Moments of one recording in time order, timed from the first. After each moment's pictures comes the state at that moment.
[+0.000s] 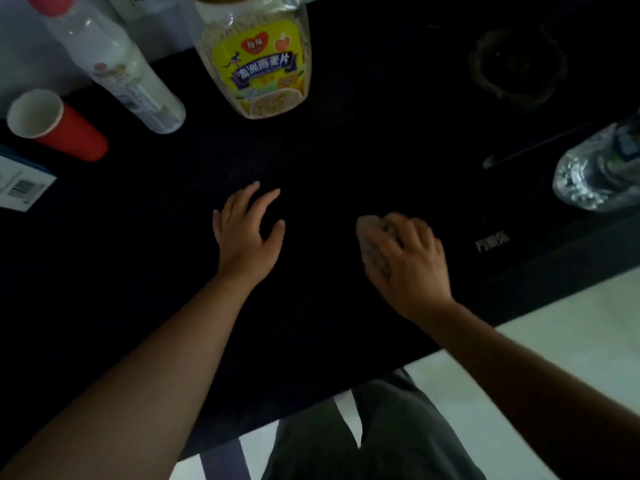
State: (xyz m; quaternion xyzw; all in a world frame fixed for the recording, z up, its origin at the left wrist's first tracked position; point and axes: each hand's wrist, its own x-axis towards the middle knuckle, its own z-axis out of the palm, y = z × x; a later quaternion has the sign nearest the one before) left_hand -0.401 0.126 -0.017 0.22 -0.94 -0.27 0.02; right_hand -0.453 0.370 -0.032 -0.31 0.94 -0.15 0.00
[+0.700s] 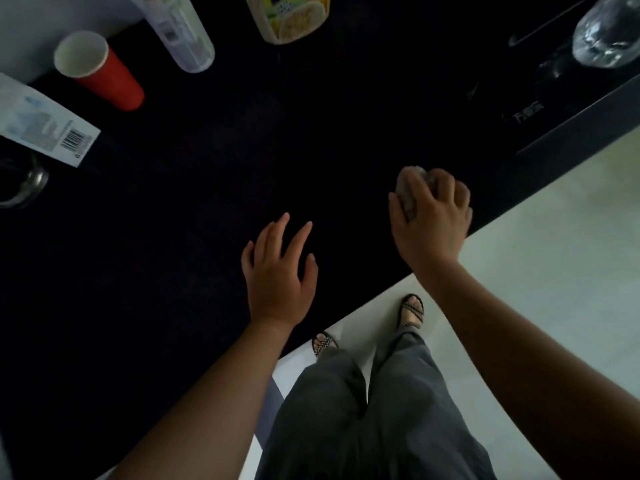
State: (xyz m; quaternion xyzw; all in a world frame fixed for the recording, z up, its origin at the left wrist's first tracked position) left_hand -0.213 0.116 -0.026 0.10 -0.98 -0.19 0.02; right_hand -0.317 0.313 -0.024 -0.03 0.97 -0.22 -0.04
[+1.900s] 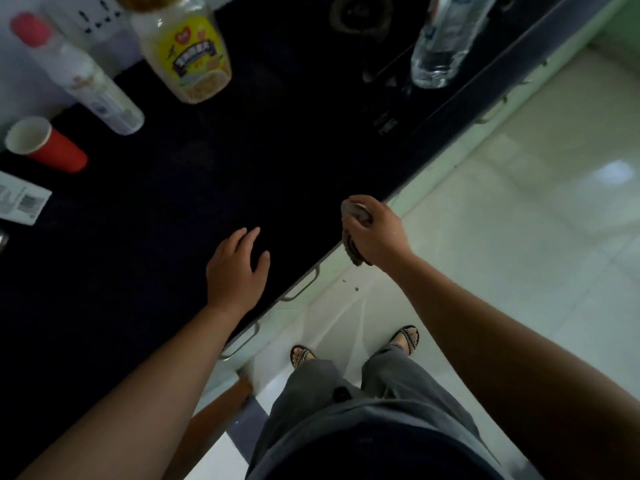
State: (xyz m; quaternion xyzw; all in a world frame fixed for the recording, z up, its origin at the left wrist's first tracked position) left_hand -0.229 0.166 0.021 0.08 -0.97 -0.22 -0.08; right_hand -0.284 0.401 0.039 0.07 0.88 -0.46 0.11
